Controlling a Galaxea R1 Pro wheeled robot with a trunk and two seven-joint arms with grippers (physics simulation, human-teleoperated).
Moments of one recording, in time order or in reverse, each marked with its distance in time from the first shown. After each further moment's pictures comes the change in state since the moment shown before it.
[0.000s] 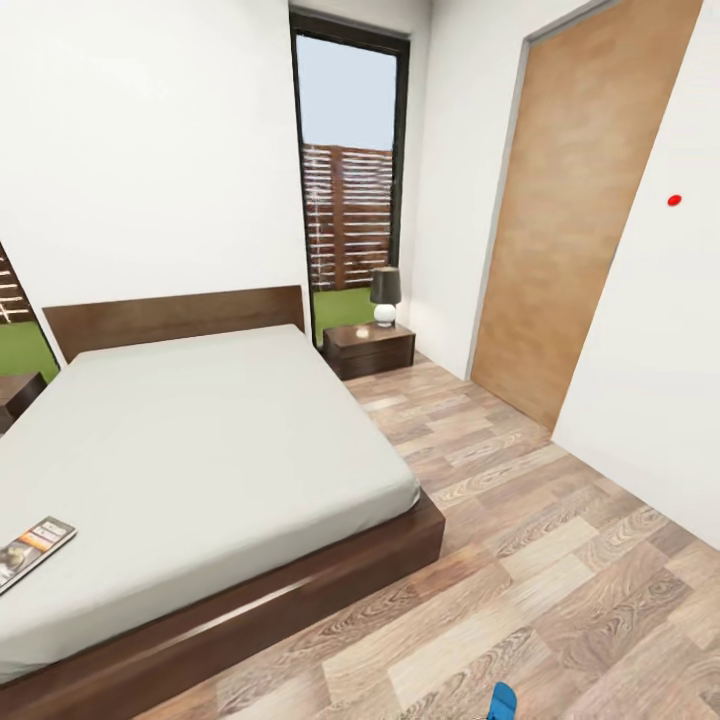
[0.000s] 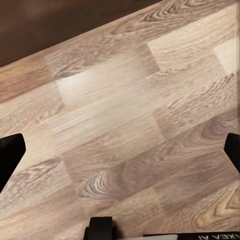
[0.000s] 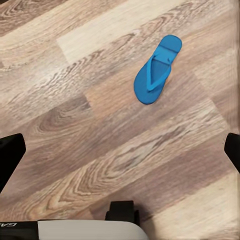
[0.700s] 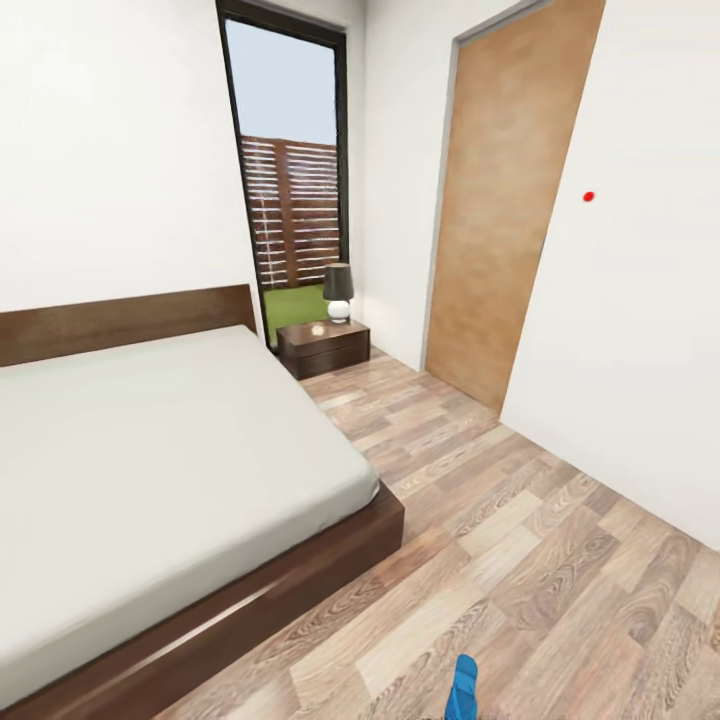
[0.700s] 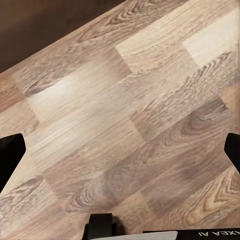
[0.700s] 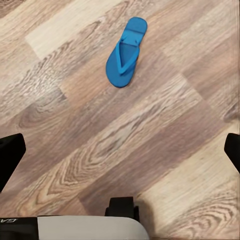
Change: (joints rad) left arm 0.000 0.000 0.000 0.000 0.000 0.000 0.000; right arm 0.000 0.000 0.000 0.001 0.001 0.000 0.000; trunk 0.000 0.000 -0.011
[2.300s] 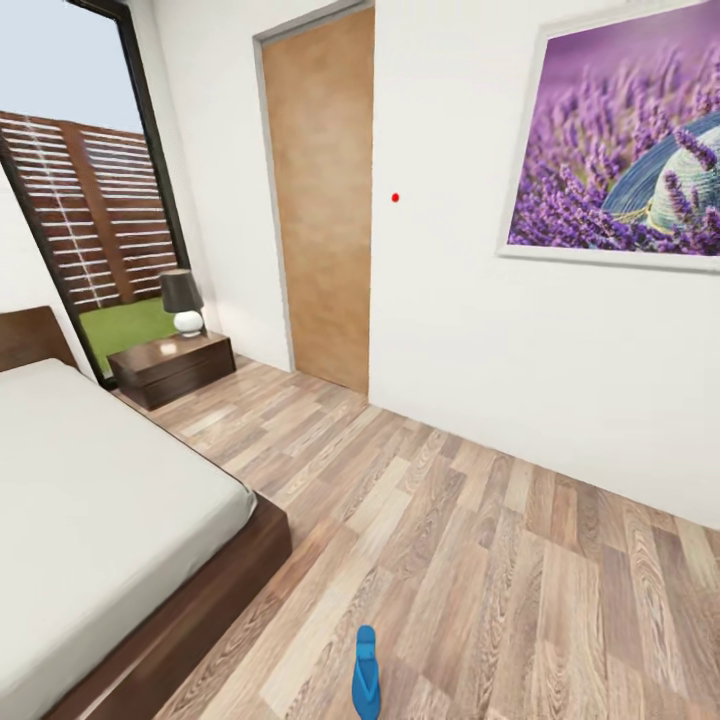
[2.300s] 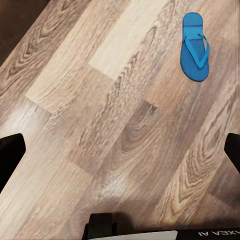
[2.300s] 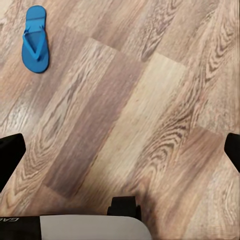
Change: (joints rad) left arm 0.000 0.000 0.000 0.000 0.000 0.000 0.000; right arm 0.000 0.005 0.001 0.000 0.001 0.000 0.000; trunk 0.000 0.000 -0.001
